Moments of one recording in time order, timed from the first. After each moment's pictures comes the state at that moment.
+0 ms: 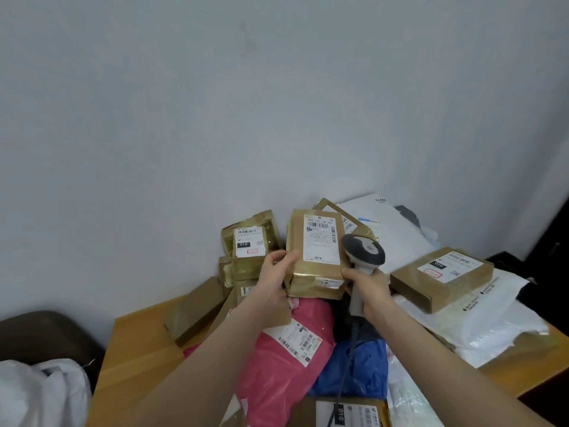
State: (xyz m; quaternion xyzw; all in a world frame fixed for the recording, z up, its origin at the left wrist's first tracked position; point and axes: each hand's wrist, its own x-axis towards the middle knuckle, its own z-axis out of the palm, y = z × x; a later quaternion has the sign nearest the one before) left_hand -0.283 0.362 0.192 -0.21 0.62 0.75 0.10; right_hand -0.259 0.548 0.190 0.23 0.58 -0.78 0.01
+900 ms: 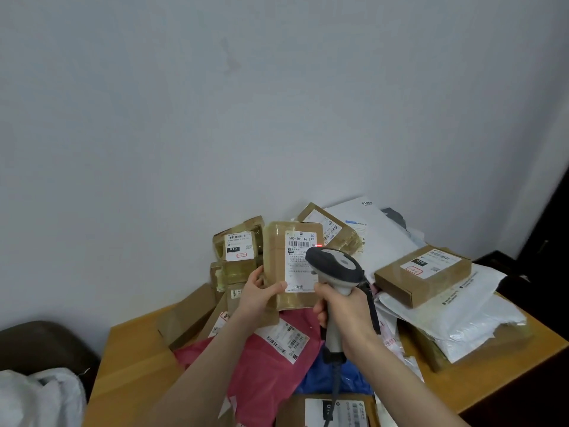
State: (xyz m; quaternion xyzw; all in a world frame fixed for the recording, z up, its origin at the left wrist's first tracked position) left_hand -0.250 0.352 0.160 -0.14 0.71 0.69 0.03; right_hand -0.173 0.539 0.231 0.15 0.61 -0.78 0.06
